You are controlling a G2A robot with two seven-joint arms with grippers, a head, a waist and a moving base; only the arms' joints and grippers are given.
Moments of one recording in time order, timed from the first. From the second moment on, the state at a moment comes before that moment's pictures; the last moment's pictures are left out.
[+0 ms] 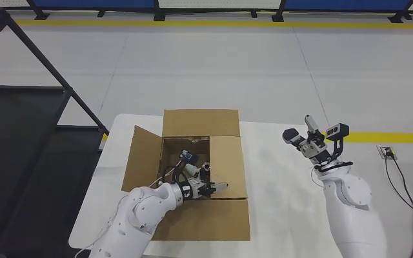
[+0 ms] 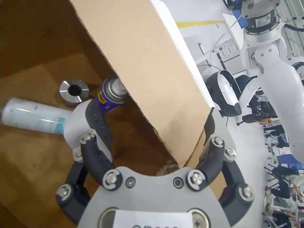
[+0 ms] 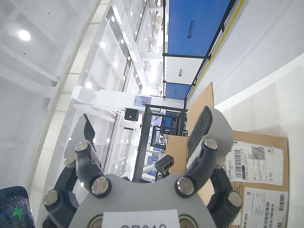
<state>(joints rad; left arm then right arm) 0.95 -1.23 -1.05 -1.50 0.51 -0.27 -0.67 -0.90 -1.30 1.63 -1.19 0.43 -0.29 0.74</state>
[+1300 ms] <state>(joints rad) 0.83 -1.35 -0.75 -1.56 0.76 -0.07 -0.35 -0.98 -1.25 1.69 -1.18 0.43 -0.29 0.80</state>
